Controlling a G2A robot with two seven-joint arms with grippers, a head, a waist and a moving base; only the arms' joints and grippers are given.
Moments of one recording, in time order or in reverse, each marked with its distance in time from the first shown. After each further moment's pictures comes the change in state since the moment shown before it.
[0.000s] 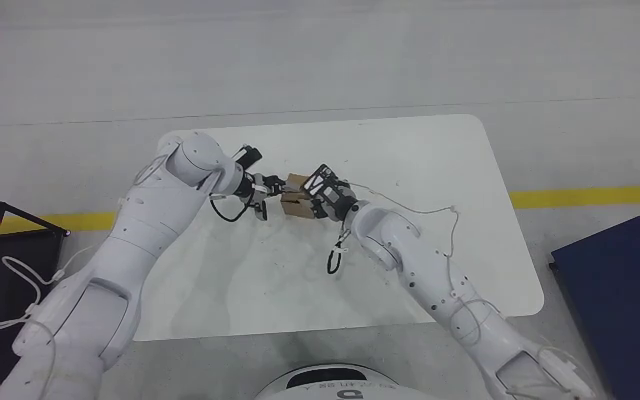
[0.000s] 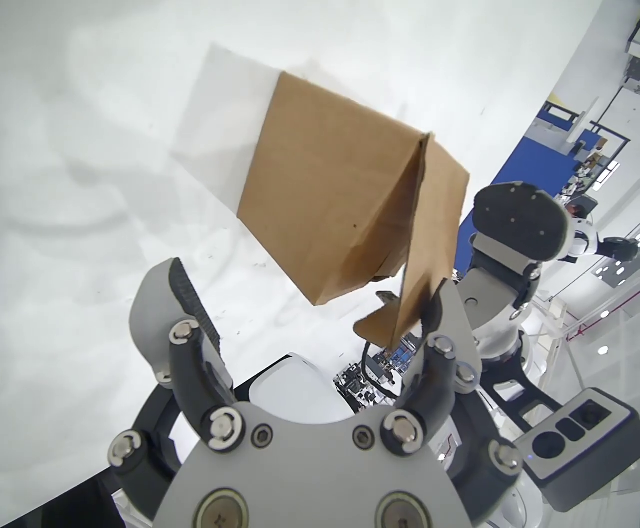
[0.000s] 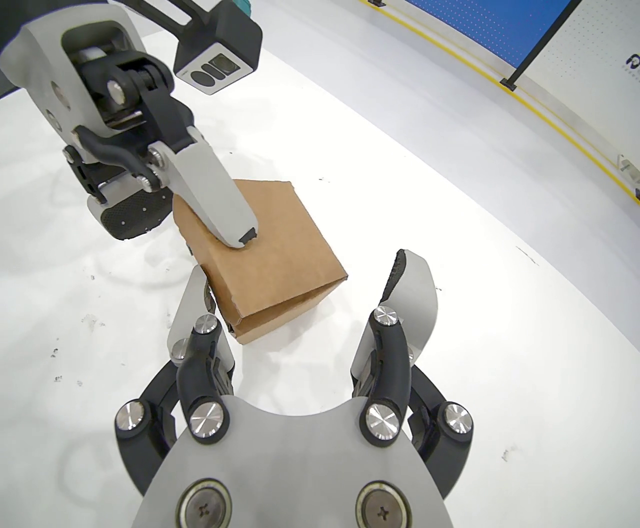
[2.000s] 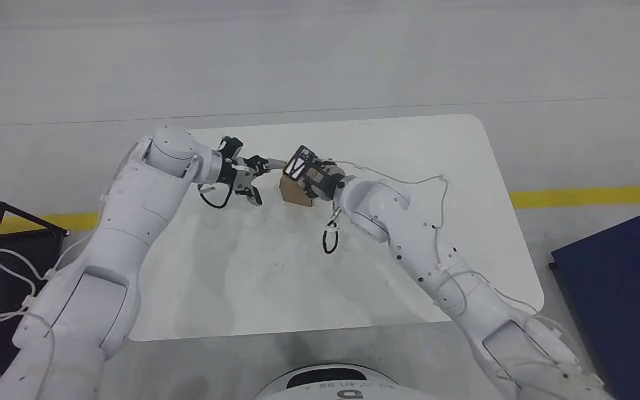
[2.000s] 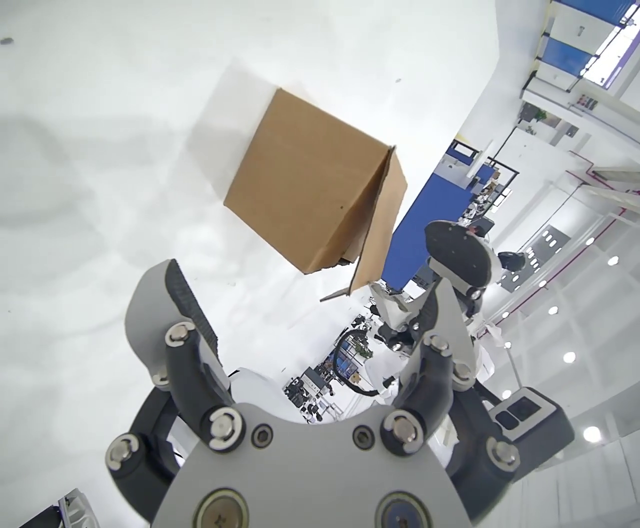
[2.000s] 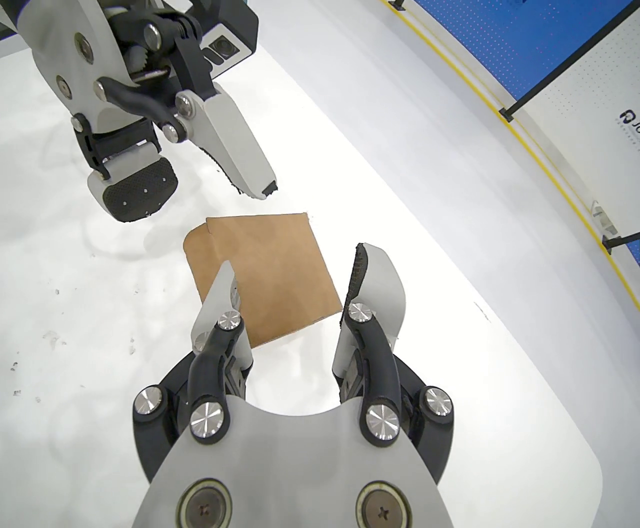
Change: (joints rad) left arm -0.065 -0.025 -0.056 0.238 -0.173 -0.071 0.027; right arm 0.172 -0.061 -0.048 0.101 -0.078 -0.113 0.078
